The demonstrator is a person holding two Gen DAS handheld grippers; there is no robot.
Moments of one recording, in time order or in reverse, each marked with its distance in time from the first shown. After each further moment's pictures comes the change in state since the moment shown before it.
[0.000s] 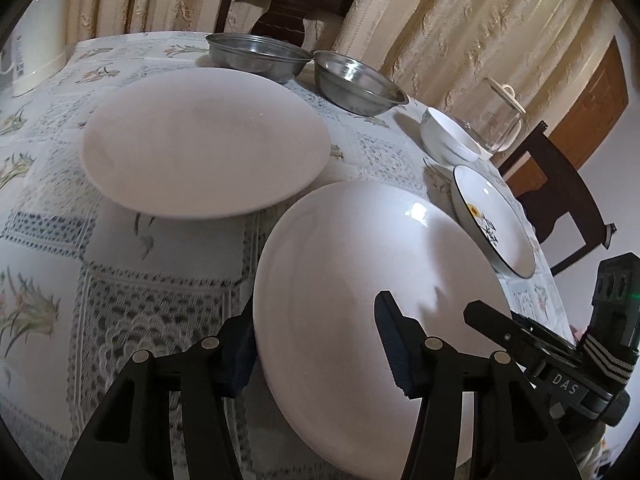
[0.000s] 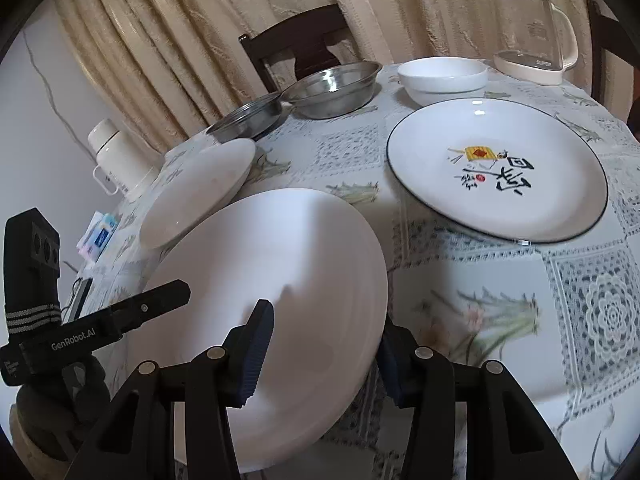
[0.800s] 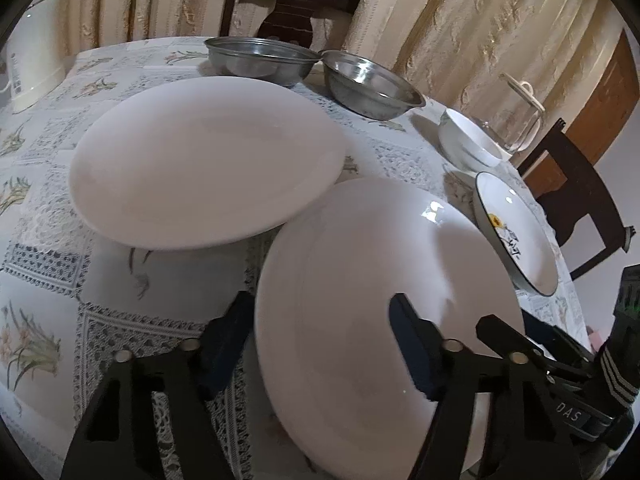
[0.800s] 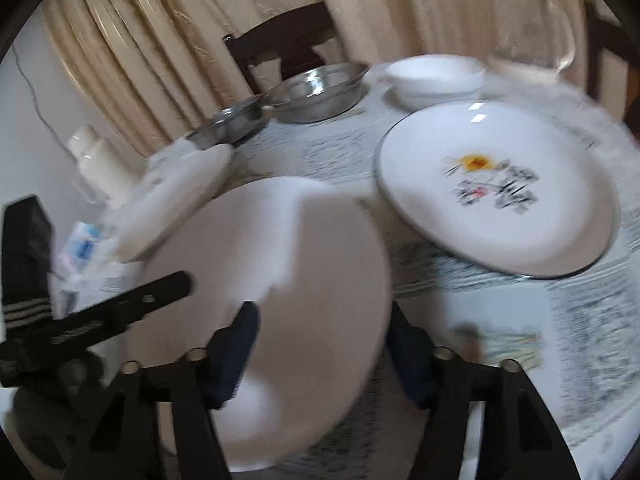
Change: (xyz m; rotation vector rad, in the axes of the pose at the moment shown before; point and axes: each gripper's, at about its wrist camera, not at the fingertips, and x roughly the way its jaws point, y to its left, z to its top) left arm 0.023 -0.004 0.023 0.012 0.011 0.058; right arm 0.017 -0.004 0.017 0.034 -0.007 -0.026
